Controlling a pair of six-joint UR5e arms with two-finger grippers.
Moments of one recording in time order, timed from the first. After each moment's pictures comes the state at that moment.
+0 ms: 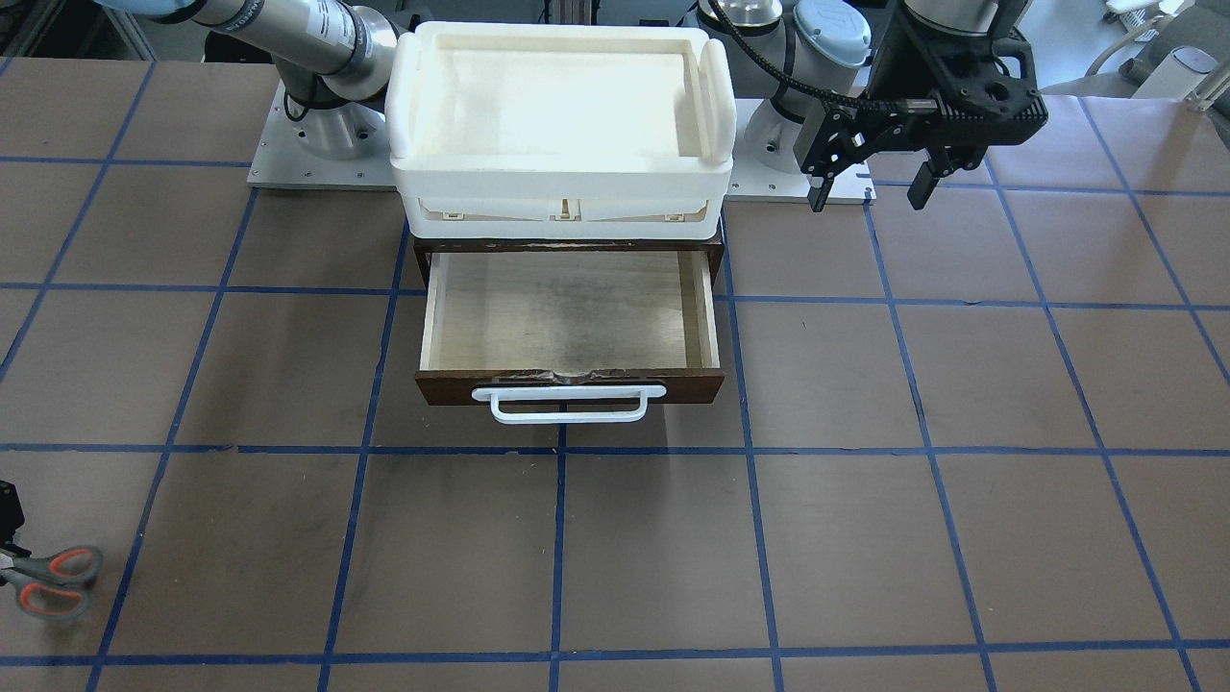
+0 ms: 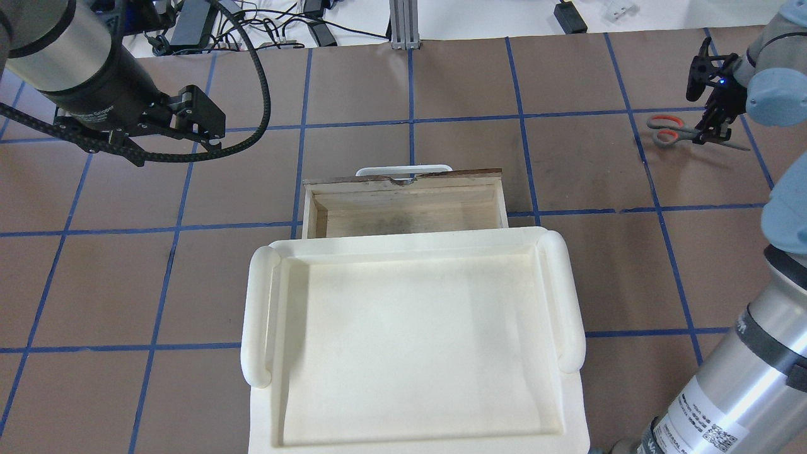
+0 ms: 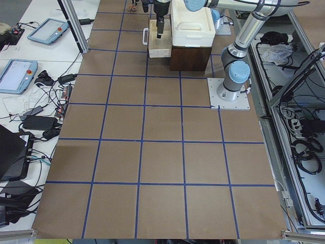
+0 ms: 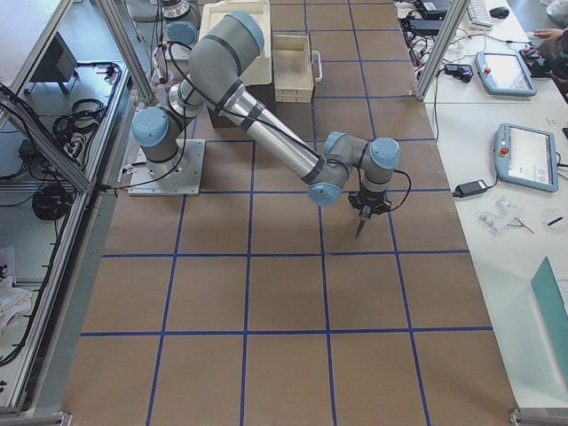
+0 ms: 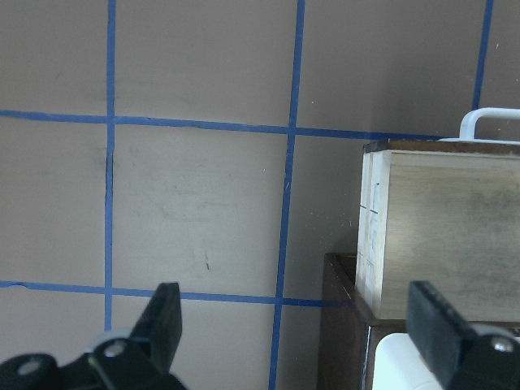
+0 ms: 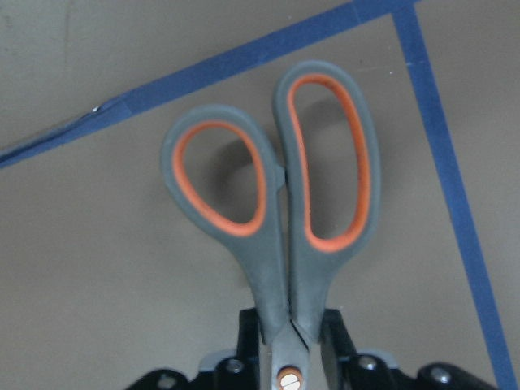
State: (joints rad) left arm -1.53 -1.44 -1.62 -1.55 1.57 -0.03; right arm 1.10 -0.91 1.41 -2.15 -1.58 -1.70
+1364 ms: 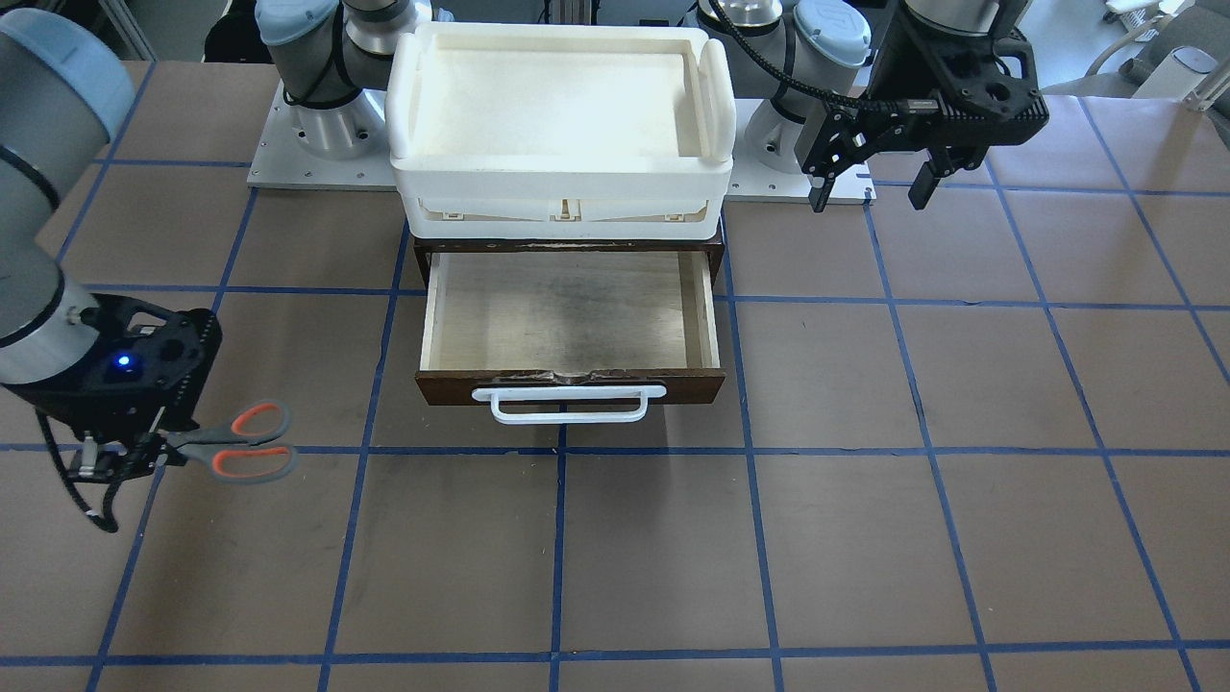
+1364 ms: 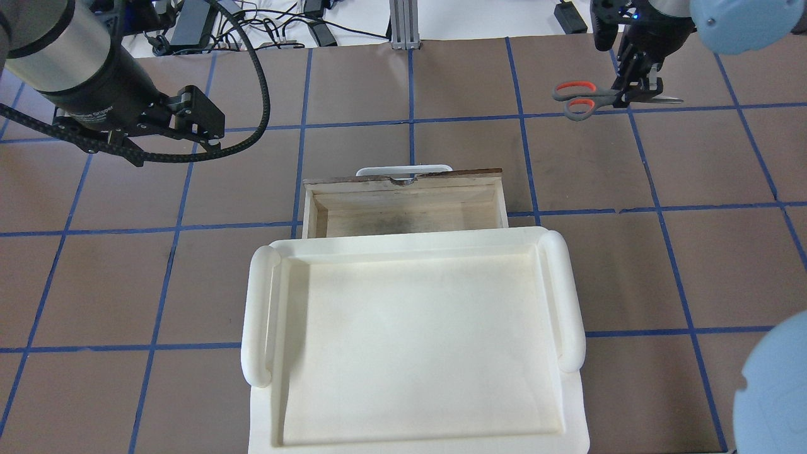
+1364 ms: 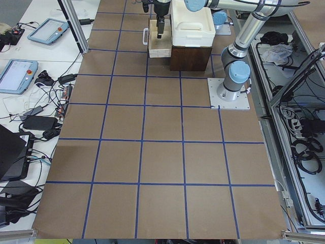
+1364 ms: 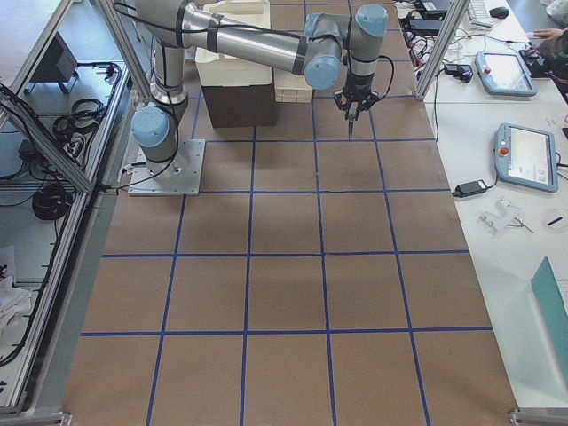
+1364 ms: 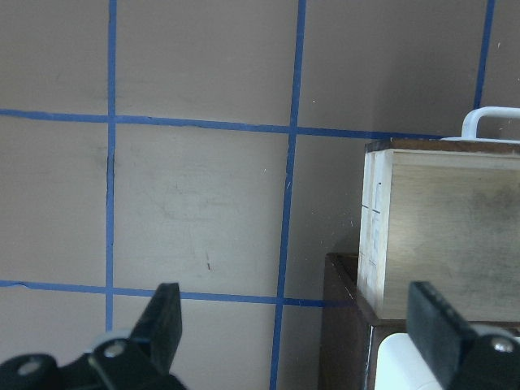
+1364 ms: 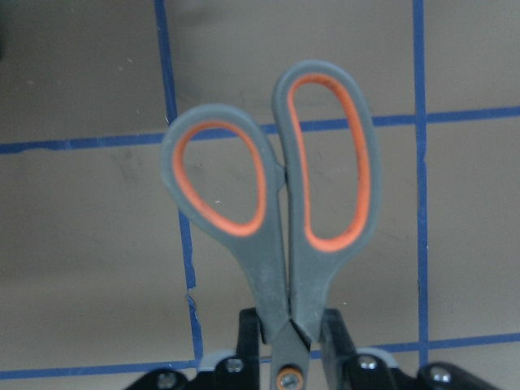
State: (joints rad) left arm -1.53 -1.44 -1.62 -1.55 1.57 -0.03; right arm 1.45 -1.26 1.42 -1.75 -1.58 -1.64
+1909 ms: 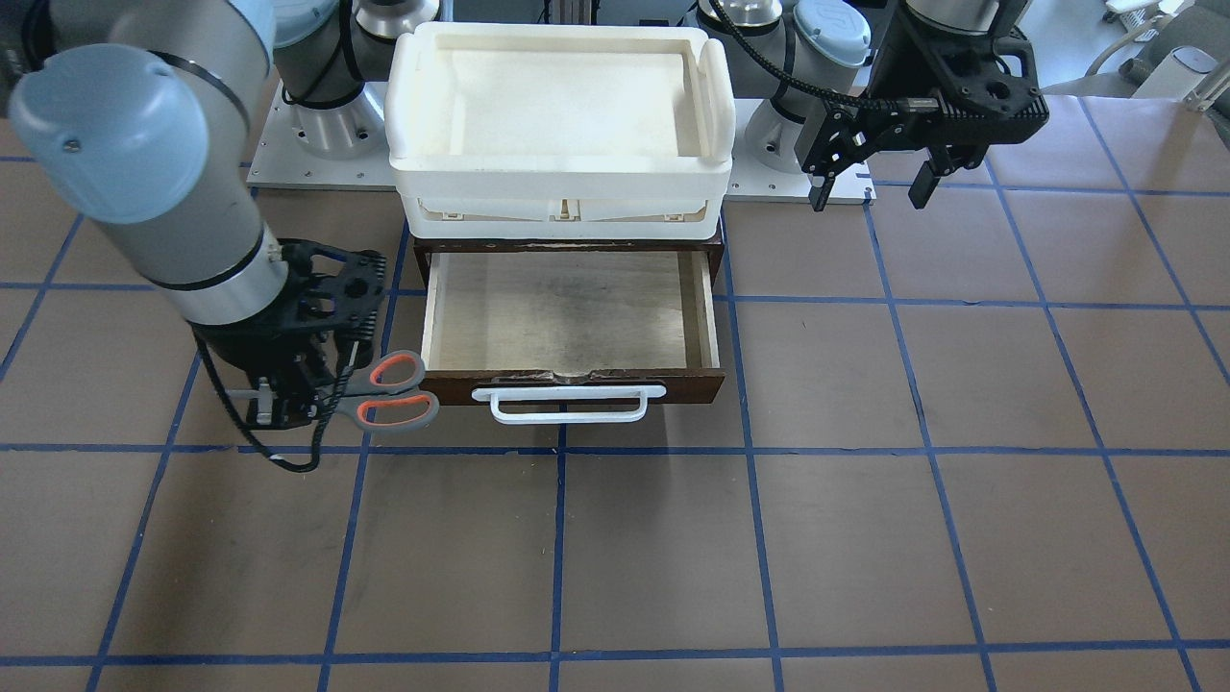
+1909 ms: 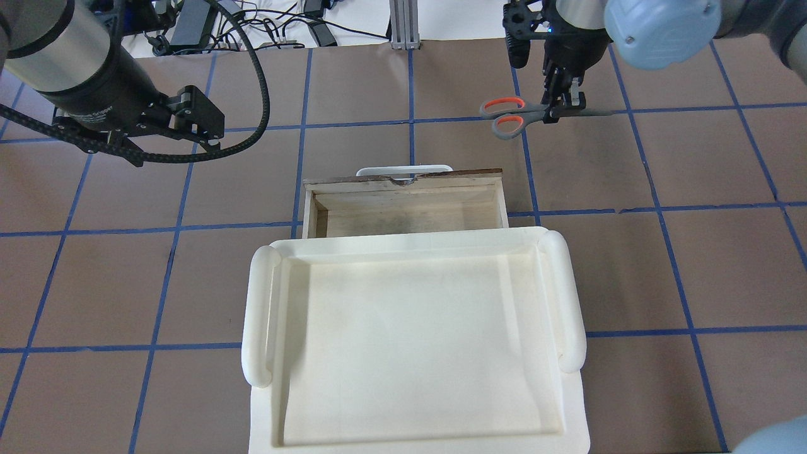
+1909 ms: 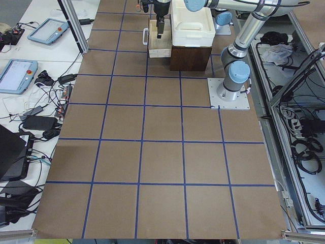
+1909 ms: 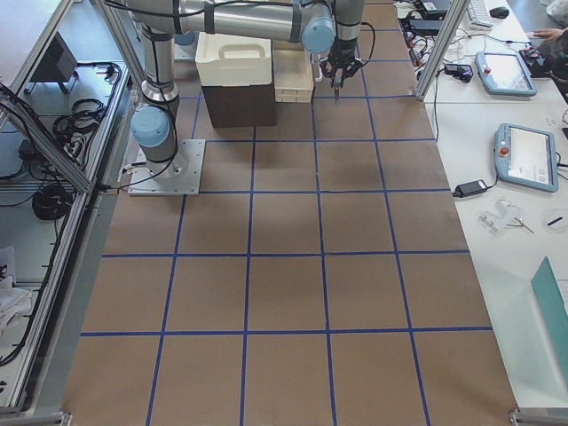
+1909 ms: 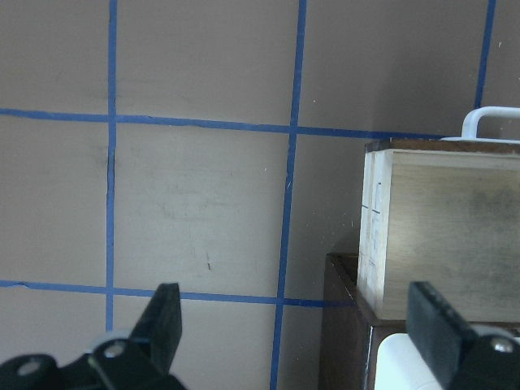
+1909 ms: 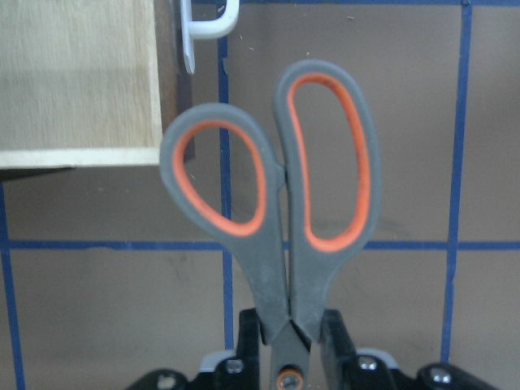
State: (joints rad) left arm -1.53 -1.44 -1.62 -1.55 1.57 -0.03; right arm 1.65 -1.30 1.42 -1.70 -1.58 -1.51
